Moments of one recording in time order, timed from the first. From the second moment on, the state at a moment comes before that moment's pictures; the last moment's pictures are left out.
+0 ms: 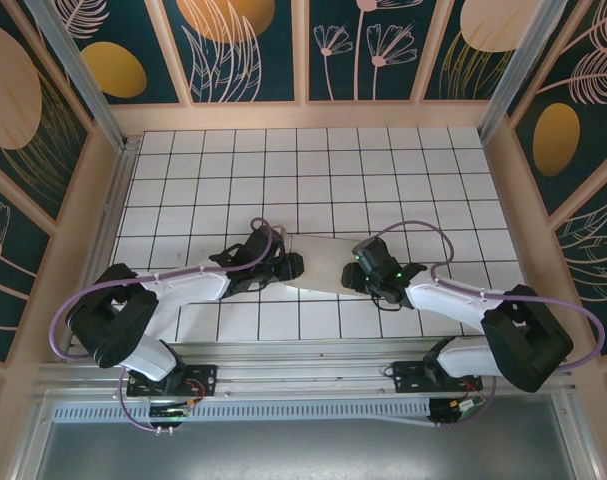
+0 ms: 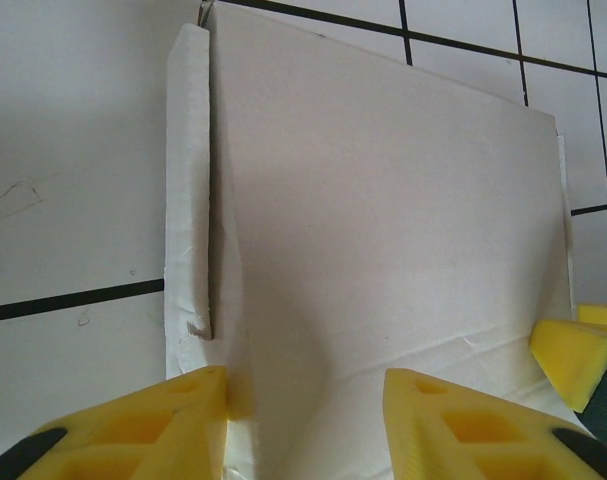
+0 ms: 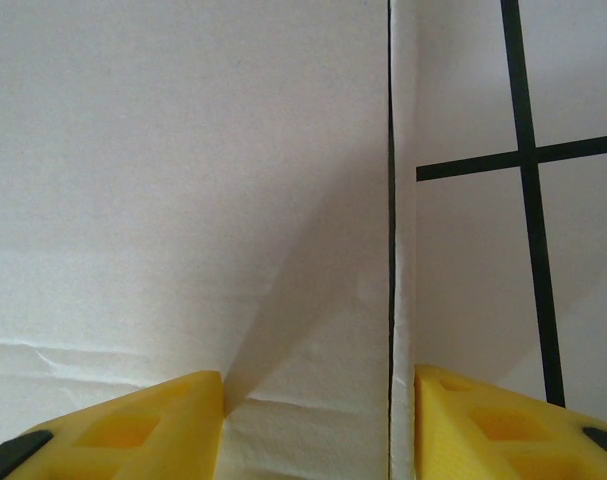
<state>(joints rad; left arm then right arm) -0.78 1.52 0.73 -0.01 0.10 -0.84 0.71 1.29 0.54 -0.25 0.08 0.81</state>
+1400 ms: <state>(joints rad) -0.76 1.51 0.75 -0.01 0.12 -0.93 0.71 1.37 0.59 -0.24 0.15 0.81</state>
